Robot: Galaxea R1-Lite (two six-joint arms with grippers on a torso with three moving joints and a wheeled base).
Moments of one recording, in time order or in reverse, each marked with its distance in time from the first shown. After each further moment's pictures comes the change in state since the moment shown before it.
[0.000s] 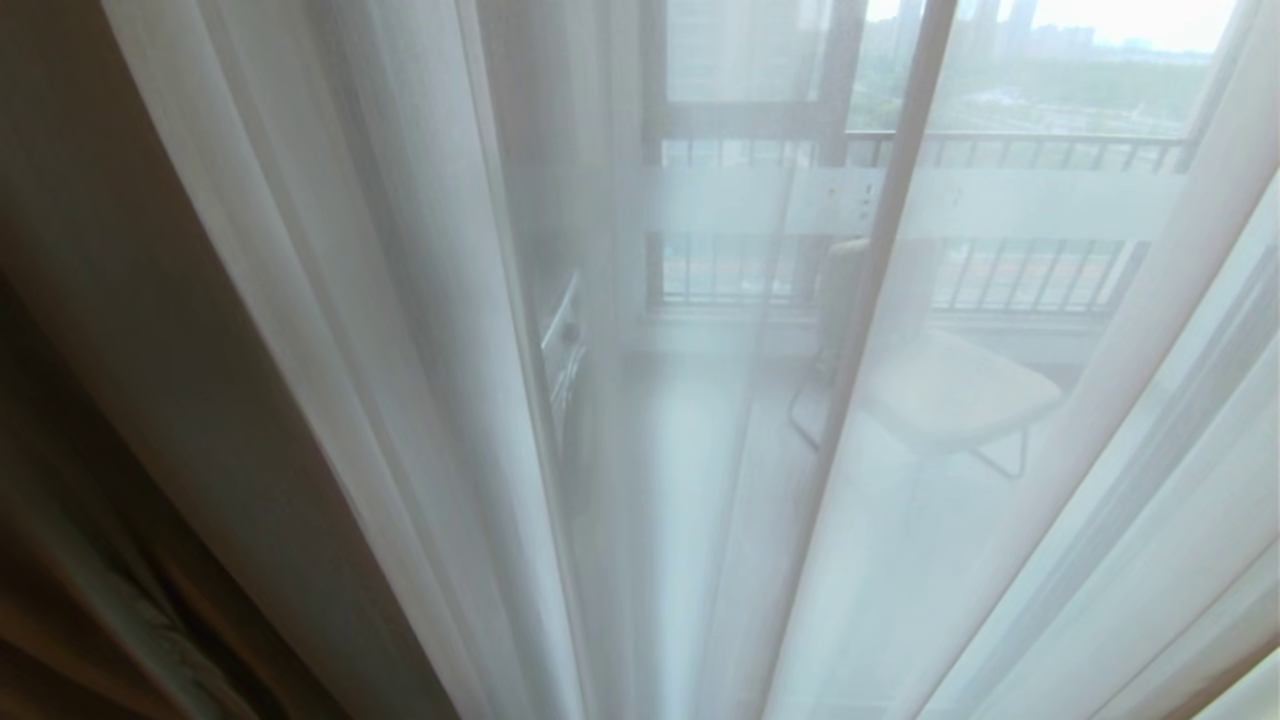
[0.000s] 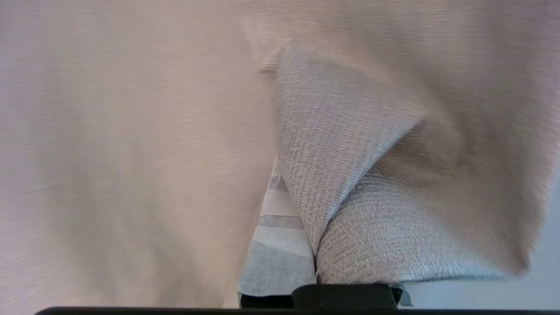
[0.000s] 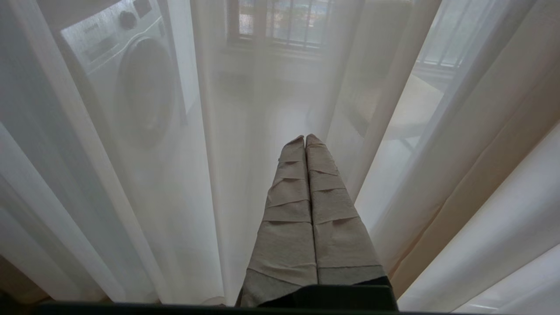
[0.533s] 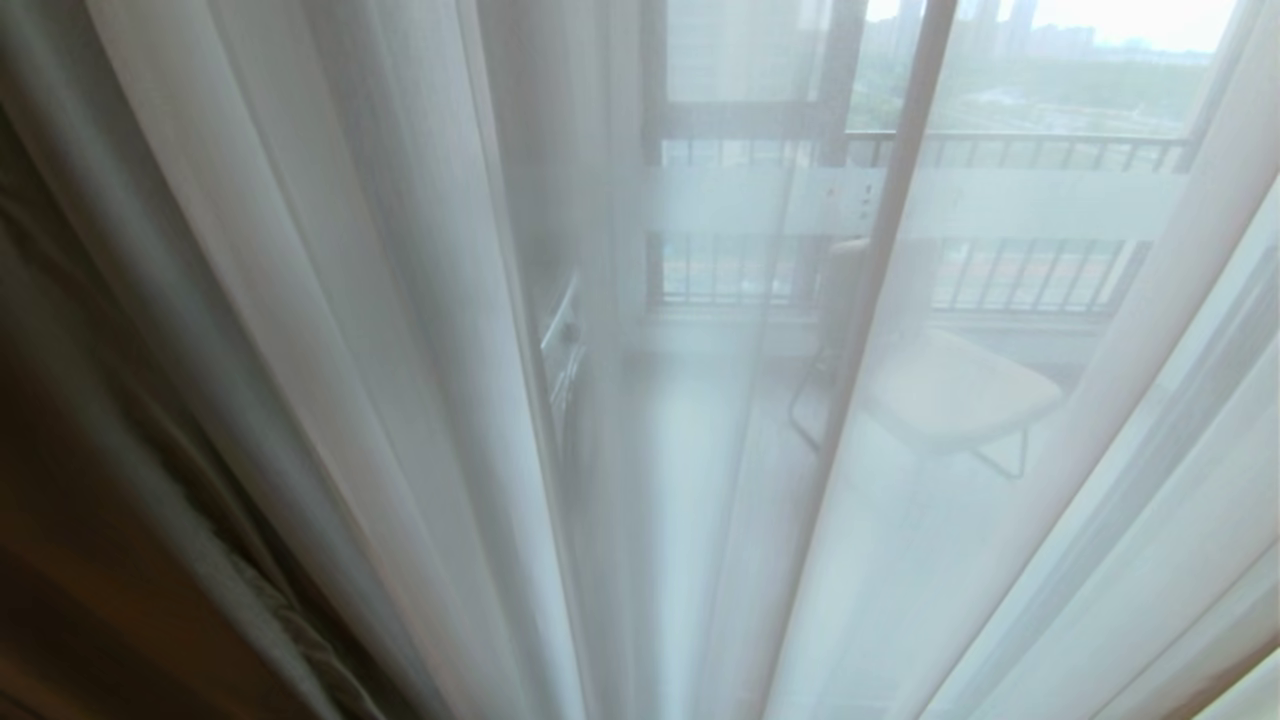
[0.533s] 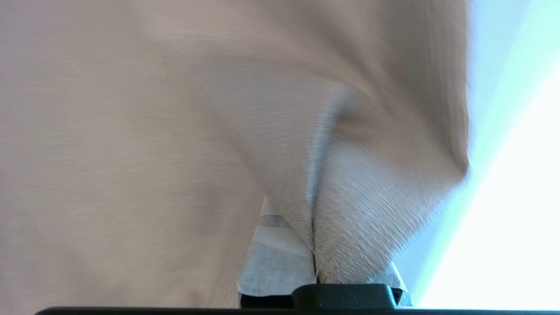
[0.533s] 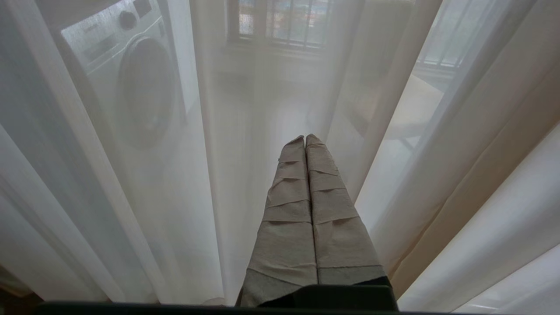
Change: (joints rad) left arm -0.249 -0.146 0.040 0.135 -0.023 -0.028; right arm 0.000 0.000 0.000 0.000 0.000 0.000
